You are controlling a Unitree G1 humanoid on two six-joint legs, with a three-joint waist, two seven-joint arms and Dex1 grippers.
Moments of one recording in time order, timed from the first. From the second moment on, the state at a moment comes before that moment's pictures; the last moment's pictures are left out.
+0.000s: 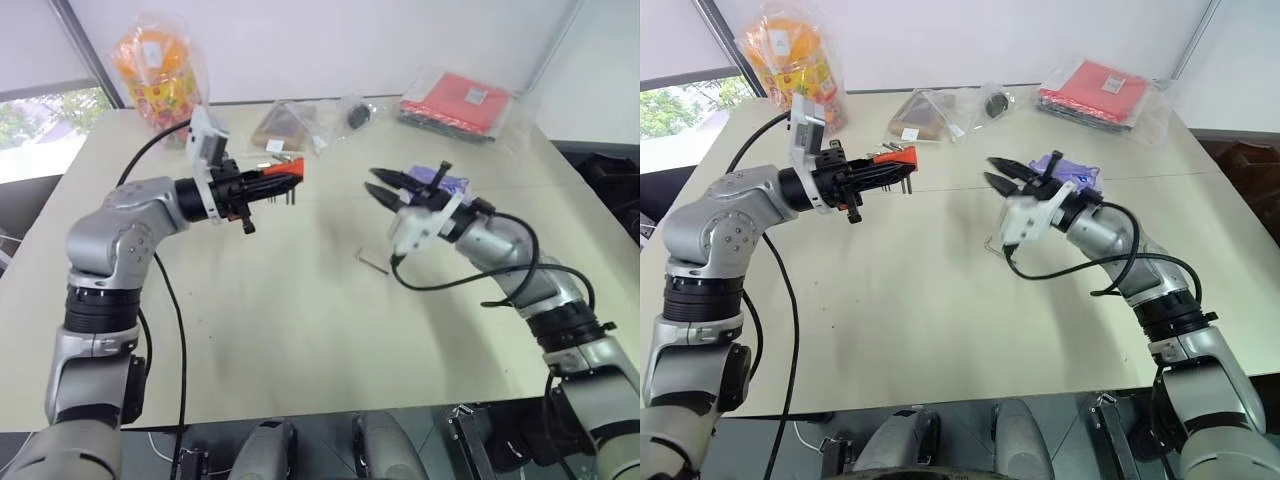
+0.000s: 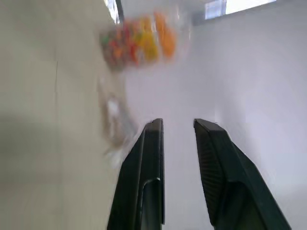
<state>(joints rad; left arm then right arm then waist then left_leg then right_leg) -0.75 0.58 0.07 -0.02 -0.66 0.68 -0.96 -0.64 -0.68 0.22 0.18 -0.21 -0.33 0.45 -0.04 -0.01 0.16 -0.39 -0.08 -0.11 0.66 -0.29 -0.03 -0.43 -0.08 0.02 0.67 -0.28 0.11</state>
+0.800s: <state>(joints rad) -0.66 0.58 0.07 -0.12 -0.64 0.65 -0.91 -0.68 -0.72 0.25 -0.19 0.28 0.97 0.88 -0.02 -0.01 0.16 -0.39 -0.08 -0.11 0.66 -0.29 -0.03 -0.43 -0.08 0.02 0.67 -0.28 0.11</state>
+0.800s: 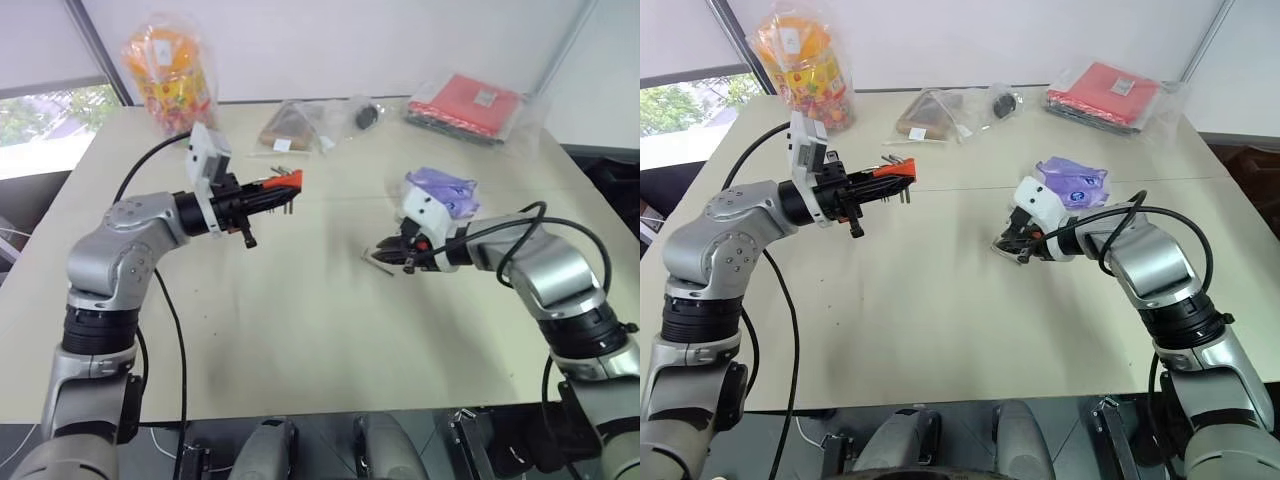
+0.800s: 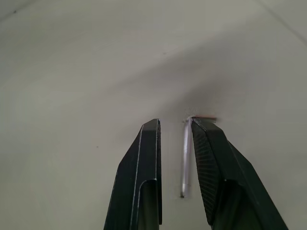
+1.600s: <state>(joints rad) -0.63 0.58 0.06 -0.18 -0.64 0.65 -0.88 -0.67 -0.60 0.31 -0.04 0.19 0.97 0.74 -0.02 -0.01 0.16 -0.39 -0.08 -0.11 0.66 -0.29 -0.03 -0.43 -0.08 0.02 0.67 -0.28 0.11</state>
